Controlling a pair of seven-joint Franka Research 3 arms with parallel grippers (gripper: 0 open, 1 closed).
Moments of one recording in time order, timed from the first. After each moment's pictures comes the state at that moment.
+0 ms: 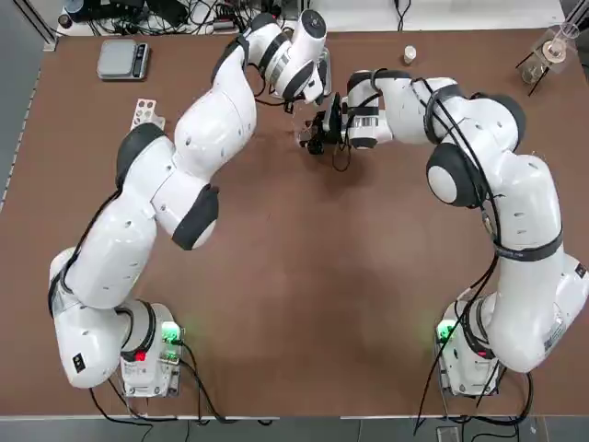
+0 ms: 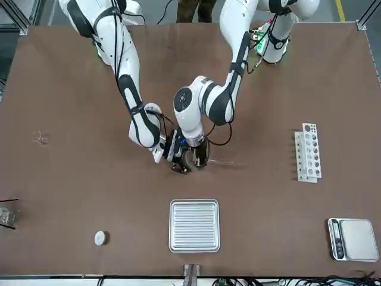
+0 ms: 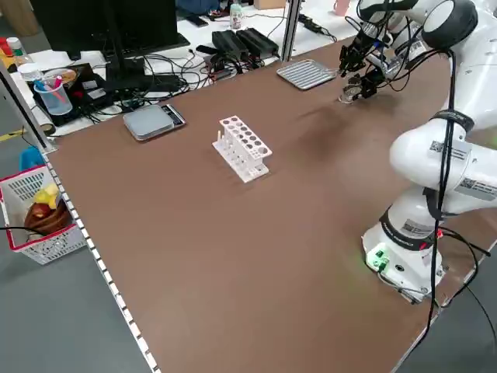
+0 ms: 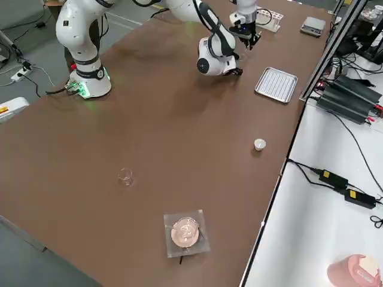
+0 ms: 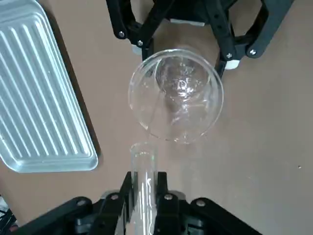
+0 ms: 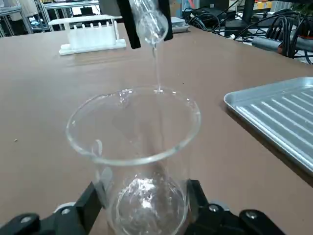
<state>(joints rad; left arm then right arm) -1.09 0.88 0.50 -1.20 -0.06 2.01 1.00 0.64 0.83 -0.02 -1.70 2.10 2.45 -2.50</state>
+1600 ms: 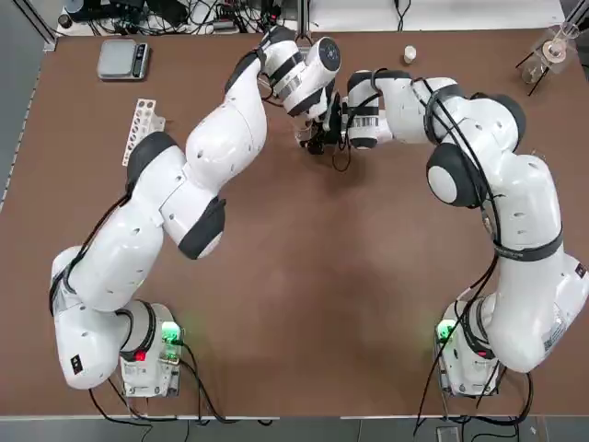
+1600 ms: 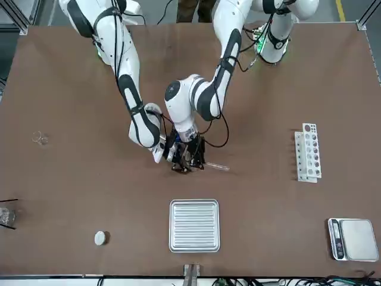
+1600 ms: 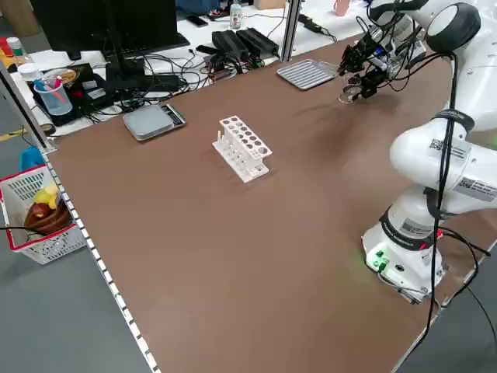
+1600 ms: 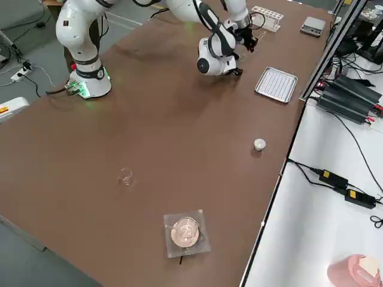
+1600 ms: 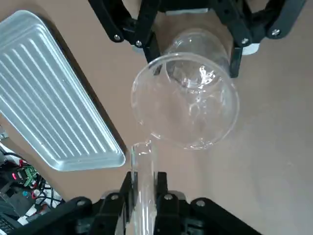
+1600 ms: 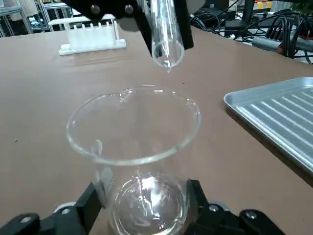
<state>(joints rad) -1.14 0.93 0.50 -1.20 0.14 2.08 1.00 0.64 0.83 -0.02 -1.70 2.10 2.45 -2.50</state>
